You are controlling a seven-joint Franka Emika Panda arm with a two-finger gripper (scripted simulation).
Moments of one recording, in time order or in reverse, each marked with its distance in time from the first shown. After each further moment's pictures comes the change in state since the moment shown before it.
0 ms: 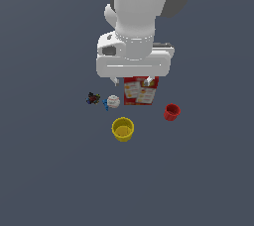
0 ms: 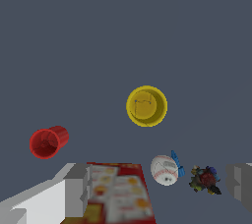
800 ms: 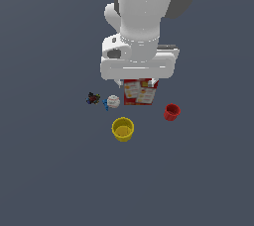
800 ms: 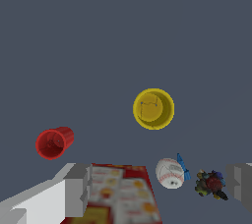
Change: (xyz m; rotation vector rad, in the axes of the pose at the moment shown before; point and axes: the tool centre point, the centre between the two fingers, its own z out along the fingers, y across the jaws) arm 0.006 -0.012 0.002 0.015 -0.003 -0.017
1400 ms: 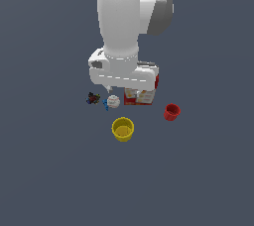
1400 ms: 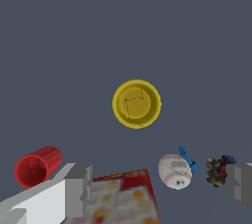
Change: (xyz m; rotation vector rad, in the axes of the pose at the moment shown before) arm -0.012 0.040 0.044 0.014 -0.006 0.241
